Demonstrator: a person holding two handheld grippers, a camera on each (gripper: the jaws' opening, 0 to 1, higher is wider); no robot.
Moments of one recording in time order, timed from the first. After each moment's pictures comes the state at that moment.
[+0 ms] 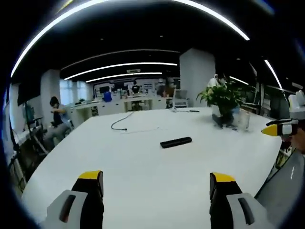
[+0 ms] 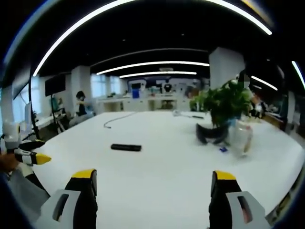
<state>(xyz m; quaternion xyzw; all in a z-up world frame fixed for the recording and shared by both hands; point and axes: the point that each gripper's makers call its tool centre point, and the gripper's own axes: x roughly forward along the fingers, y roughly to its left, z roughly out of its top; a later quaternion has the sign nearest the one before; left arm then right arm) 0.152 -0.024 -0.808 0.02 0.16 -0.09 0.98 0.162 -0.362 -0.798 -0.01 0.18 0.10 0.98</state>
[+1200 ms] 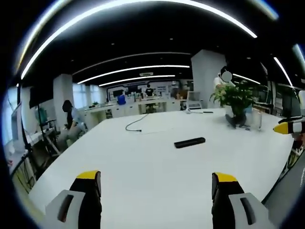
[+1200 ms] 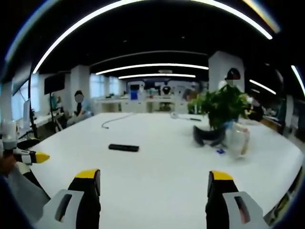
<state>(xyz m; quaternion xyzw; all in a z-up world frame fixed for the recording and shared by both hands) 0.153 -0.010 -0.819 0.05 0.16 -0.05 0.98 0.161 -0.365 -0.796 -0.01 0.16 0.09 0.98</state>
